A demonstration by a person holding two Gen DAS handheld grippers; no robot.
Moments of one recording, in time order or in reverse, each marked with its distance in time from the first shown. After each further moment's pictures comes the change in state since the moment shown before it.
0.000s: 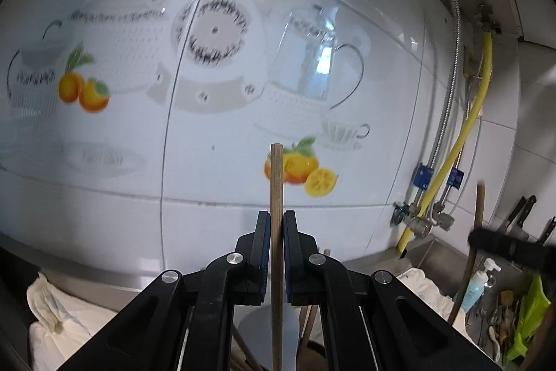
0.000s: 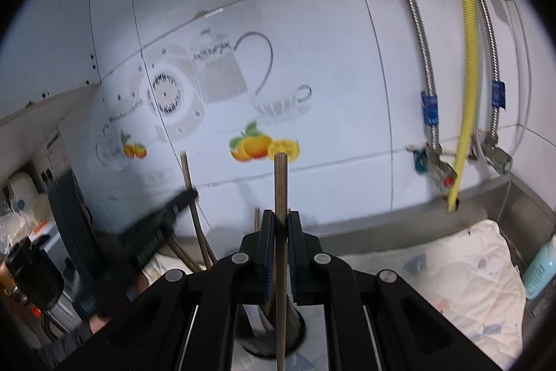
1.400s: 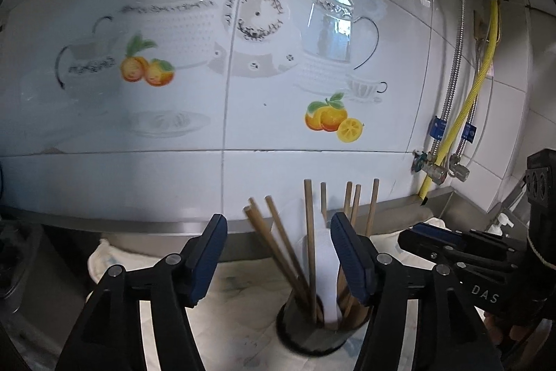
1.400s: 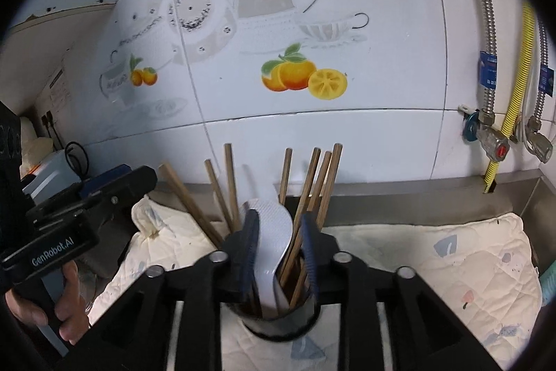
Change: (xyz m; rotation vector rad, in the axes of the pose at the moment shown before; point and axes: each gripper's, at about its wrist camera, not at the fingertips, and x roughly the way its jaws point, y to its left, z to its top) left arm -0.078 0.019 -0.013 0.055 0.170 0.121; right arm 0.040 0.030 -0.050 -0.136 0.182 0.032
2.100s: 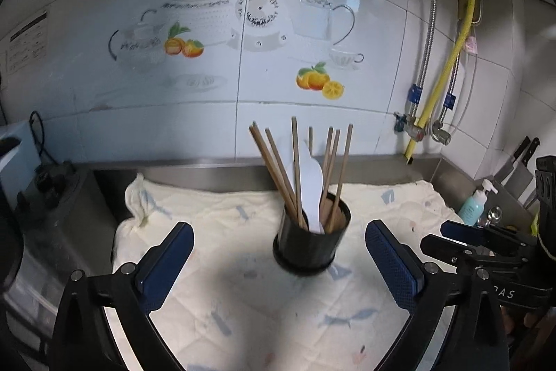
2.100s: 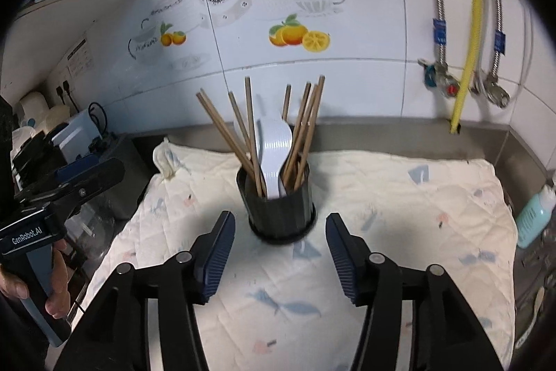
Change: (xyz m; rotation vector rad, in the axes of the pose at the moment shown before) left arm -0.115 -0.022 -0.062 -0.011 0.100 0.054; right arm -0.086 0.008 -0.065 0.012 0.125 -0.021
